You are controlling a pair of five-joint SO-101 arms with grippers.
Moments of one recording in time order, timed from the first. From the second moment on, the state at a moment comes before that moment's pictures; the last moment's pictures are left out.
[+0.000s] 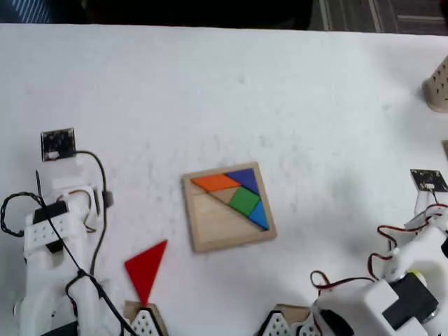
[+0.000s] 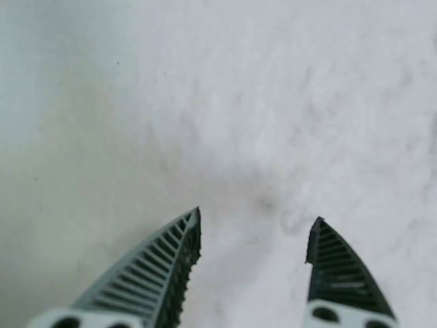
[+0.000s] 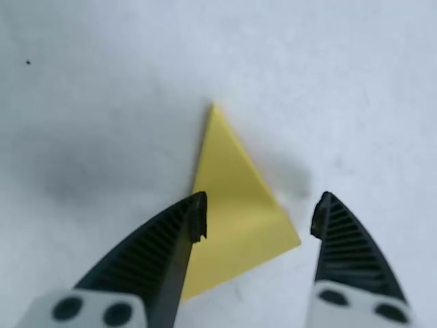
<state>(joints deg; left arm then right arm) -28.0 -34.7 67.7 39.3 -9.5 51.3 3.2 40.8 54.5 53.8</state>
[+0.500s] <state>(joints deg) -28.0 -34.7 67.7 39.3 -9.5 54.1 -6.8 44.8 58.7 53.9</state>
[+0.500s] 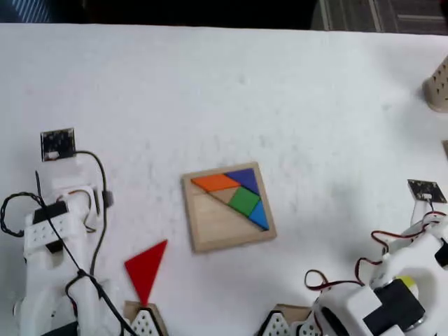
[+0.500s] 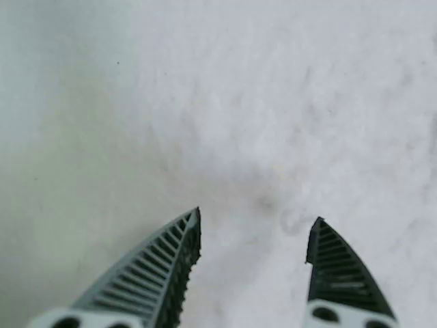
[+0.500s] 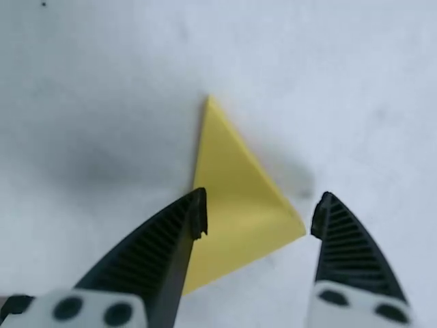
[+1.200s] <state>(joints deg) -28.0 -34.7 67.7 39.3 -9.5 57.5 -11.4 45.2 64.0 56.8</state>
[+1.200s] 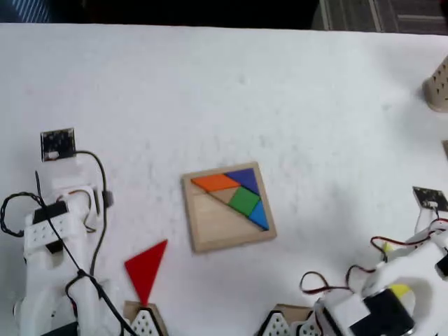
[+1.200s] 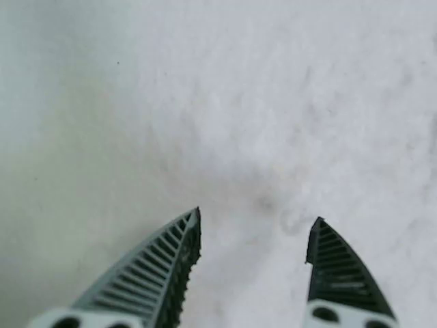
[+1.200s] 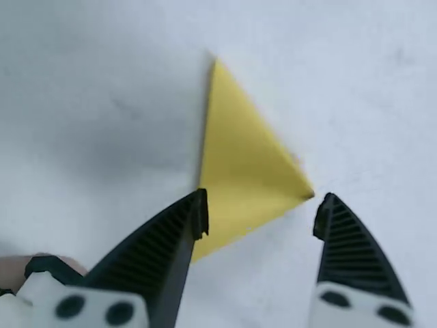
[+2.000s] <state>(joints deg) -28.4 -34.7 67.7 39.3 -9.5 57.8 6.0 41.8 60.5 70.8</state>
